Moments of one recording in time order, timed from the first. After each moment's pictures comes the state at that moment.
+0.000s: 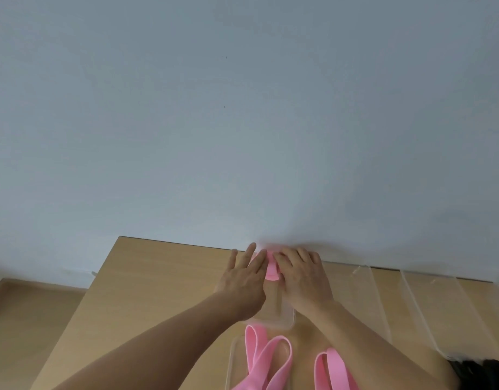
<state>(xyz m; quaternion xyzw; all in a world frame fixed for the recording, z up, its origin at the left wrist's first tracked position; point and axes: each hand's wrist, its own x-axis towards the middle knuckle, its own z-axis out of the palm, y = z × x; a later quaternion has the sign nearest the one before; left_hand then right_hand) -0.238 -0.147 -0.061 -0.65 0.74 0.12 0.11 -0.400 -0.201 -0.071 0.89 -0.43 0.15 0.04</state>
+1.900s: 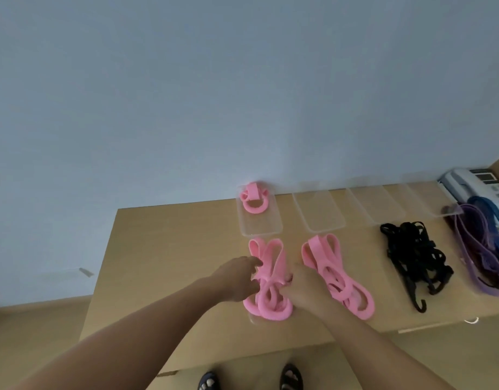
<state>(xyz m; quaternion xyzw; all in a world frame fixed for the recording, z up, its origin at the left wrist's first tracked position) -0.222 0.008 -0.025 -0.56 0.74 0.36 0.03 -0.408 0.017 -0.039 0.57 -0.58 -0.01 -0.58</state>
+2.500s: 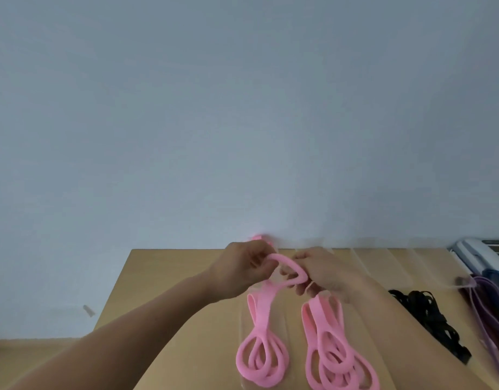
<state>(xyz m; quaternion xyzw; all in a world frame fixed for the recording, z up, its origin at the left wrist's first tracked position) -0.228 -0.012 0.116 -0.49 0.73 0.35 -0.33 -0.433 -0.052 0.122 0.60 -0.56 0.14 -0.55</state>
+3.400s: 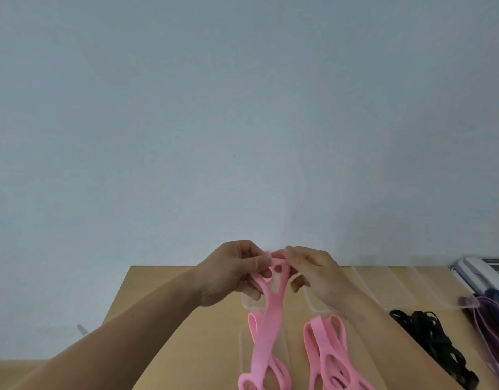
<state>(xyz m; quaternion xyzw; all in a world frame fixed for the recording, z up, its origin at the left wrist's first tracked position) -0.209 -0.024 0.148 -0.45 0.50 0.65 -0.36 -0.417 -0.044 0.141 0.64 -0.40 0.35 -0.56</state>
